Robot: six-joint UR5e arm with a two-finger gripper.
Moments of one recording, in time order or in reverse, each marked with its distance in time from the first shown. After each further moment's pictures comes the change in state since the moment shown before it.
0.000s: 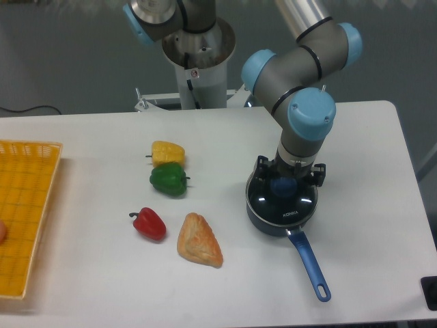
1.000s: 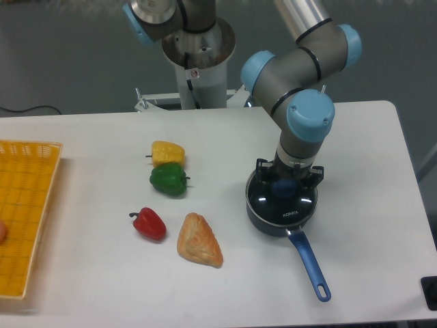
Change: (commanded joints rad) arm -0.002 -0.003 0.005 0.000 0.000 -0.008
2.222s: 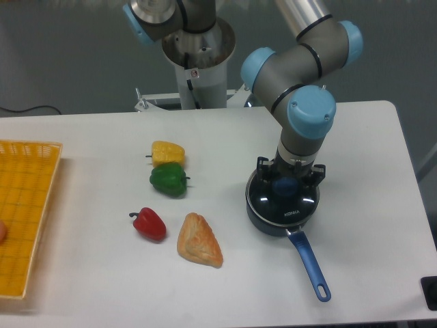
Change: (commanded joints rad) arm 0.005 0.015 0.021 -0.012 0.000 0.012
